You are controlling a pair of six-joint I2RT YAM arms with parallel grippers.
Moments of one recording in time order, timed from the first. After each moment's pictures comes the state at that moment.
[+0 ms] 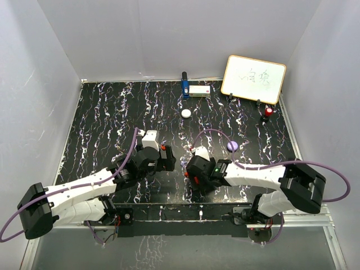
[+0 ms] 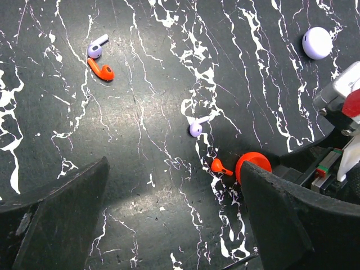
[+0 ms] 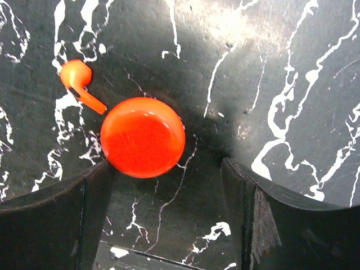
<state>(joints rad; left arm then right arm) -1.00 1.02 0.59 -0.20 -0.42 -0.68 1.07 1.37 0.67 -0.47 0.30 0.65</state>
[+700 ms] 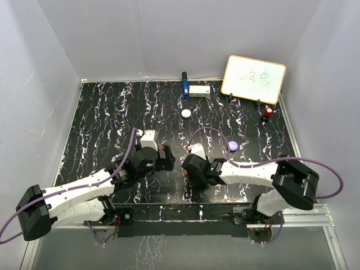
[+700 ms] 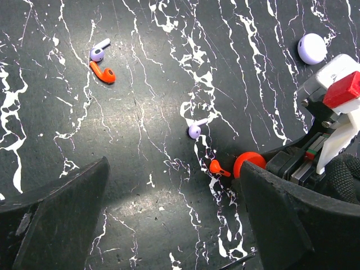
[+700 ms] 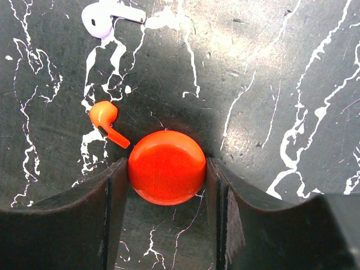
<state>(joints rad) -1.00 1.00 0.59 -0.20 -0.43 -0.69 1.08 1.45 0.72 -0.39 0.35 0.65</state>
